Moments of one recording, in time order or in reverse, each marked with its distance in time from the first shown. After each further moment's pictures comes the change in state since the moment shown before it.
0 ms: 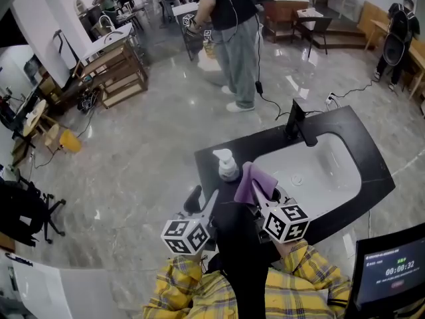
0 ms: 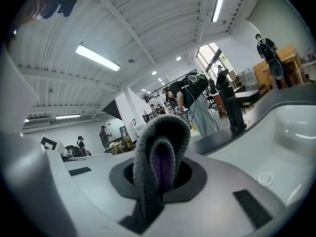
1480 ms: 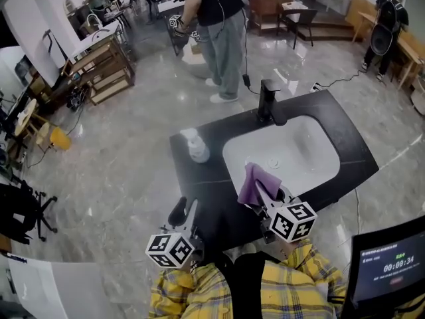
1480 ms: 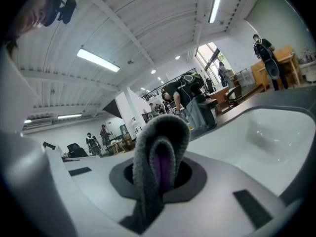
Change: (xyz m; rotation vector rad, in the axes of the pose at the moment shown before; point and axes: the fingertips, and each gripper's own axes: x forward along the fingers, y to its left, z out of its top) left arm -0.072 -0.067 -0.050 -0.063 -0.021 0.054; right arm -0.121 -0.046 -0.005 0.003 0.026 -0.003
